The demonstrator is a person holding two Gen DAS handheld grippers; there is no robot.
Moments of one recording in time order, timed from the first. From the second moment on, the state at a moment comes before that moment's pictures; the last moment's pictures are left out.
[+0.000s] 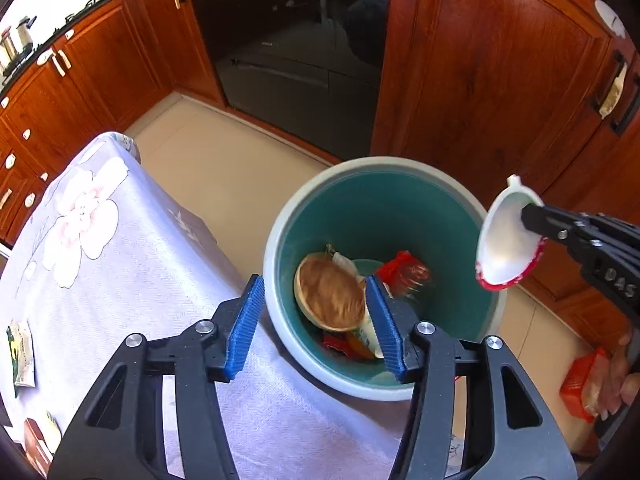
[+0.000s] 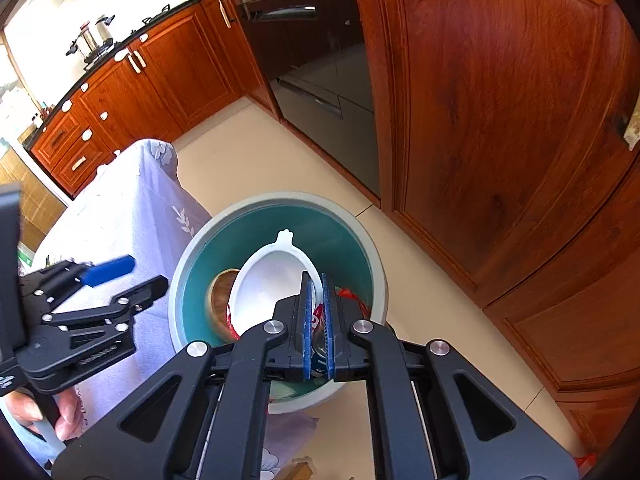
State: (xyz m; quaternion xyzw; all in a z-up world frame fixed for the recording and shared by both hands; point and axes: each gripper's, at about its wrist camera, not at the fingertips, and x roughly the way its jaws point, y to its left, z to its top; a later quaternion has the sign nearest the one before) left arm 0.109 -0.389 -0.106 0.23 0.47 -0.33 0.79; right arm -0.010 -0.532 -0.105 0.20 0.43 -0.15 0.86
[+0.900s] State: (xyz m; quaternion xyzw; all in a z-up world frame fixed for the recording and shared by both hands) left arm 0.107 -0.347 -0.080 0.19 0.46 -0.33 0.80; right arm 0.024 -0.501 -0.120 0.22 0.48 -0.14 0.84
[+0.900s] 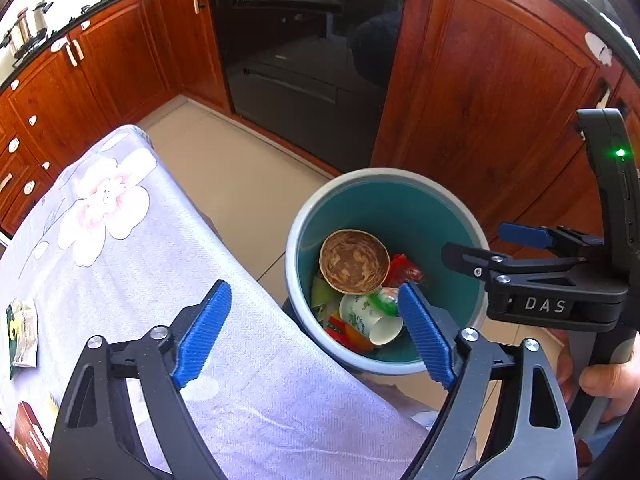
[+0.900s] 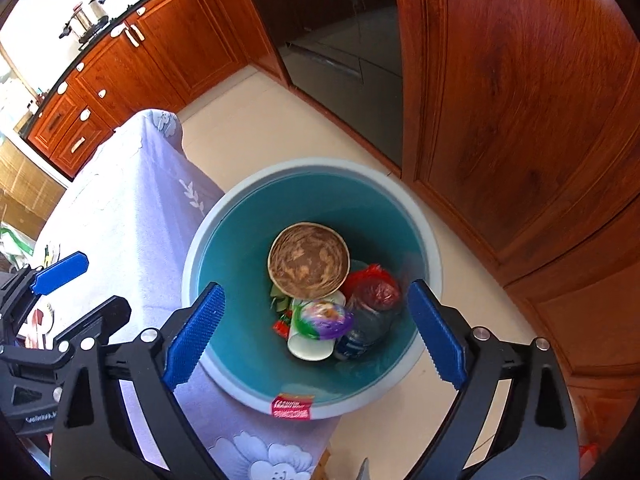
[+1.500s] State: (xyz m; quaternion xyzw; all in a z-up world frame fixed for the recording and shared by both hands) left arm 0.099 -0.283 -0.047 0.15 0.43 -0.32 0.83; right arm 0.023 -0.449 -0.075 0.17 0.47 -0.12 0.86
